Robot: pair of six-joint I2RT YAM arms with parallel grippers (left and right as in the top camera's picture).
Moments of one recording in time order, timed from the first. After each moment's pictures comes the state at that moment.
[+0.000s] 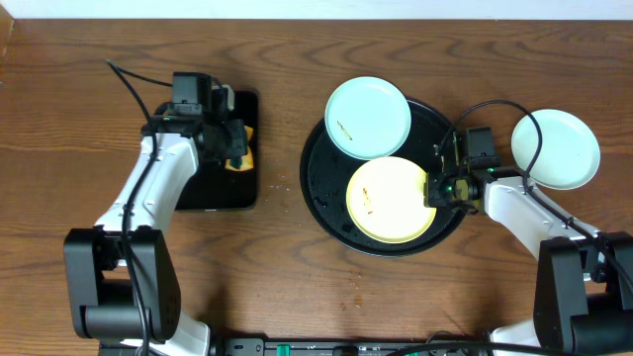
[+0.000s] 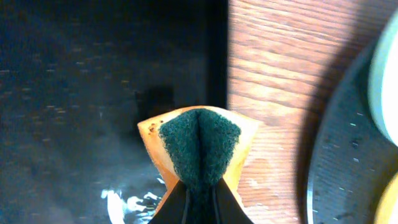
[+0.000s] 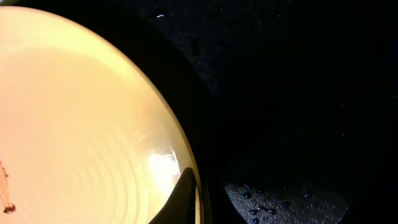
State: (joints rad) left arm -0.04 1.71 1.19 -0.61 0.21 -0.15; right arm 0.13 1.67 0.83 -0.41 -0.17 0.19
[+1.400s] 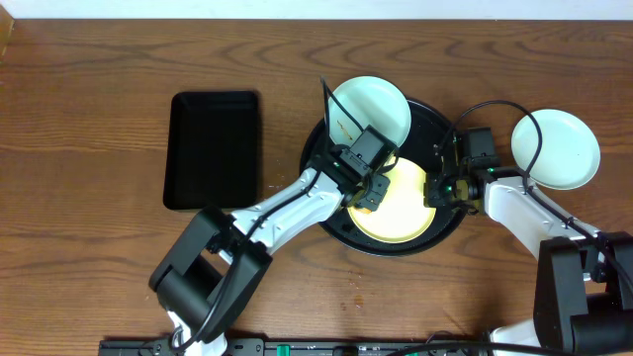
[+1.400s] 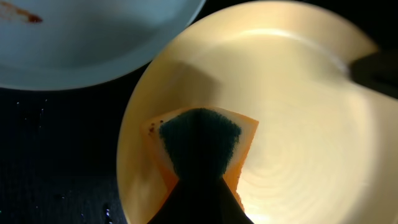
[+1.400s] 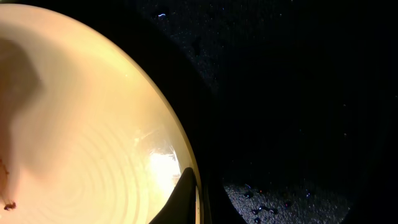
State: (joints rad) left arm -0.75 1.89 1.22 -0.44 0.04 -0.25; right arm 0.13 1.67 0.83 -0.41 -0.17 0.19
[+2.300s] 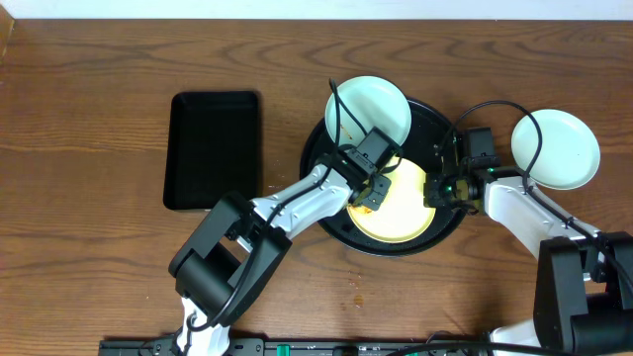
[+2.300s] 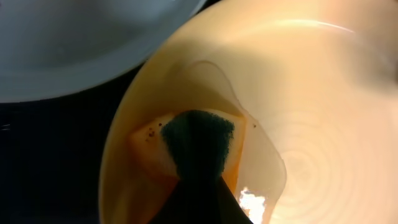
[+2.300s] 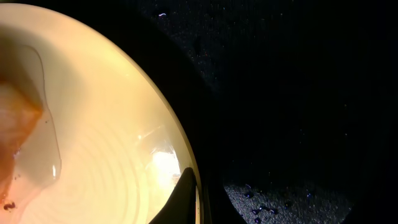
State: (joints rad) left arm -0.75 1.99 1.26 -0.42 0.05 -0.25; right arm 0.13 1.67 0.83 -0.42 -0.18 0.20
